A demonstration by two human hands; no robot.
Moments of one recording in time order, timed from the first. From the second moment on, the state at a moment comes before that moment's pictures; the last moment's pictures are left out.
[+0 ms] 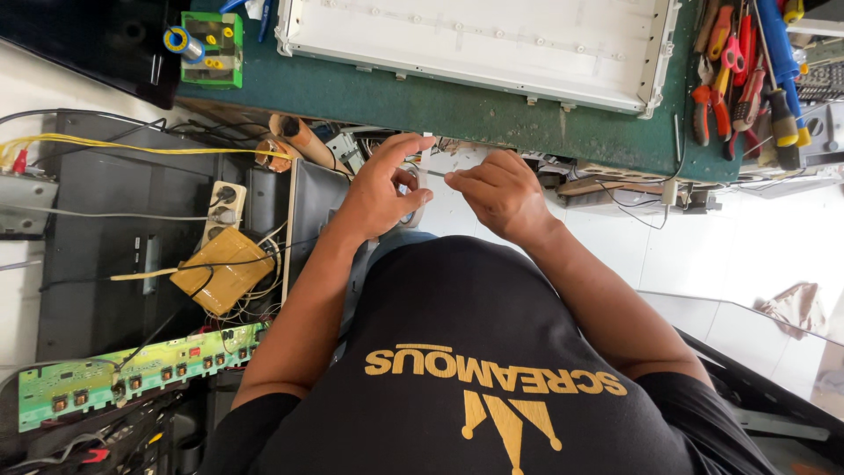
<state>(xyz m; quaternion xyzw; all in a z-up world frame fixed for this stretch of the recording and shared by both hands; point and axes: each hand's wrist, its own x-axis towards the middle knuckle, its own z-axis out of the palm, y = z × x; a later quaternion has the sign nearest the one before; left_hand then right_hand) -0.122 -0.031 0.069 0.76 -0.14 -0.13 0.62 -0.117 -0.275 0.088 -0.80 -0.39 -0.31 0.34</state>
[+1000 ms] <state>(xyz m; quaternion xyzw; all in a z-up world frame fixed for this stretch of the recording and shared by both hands) 0.017 0.006 0.069 0.75 -0.12 -0.25 0.60 0.070 -0.241 0.099 -0.82 -0.18 0.19 0.51</state>
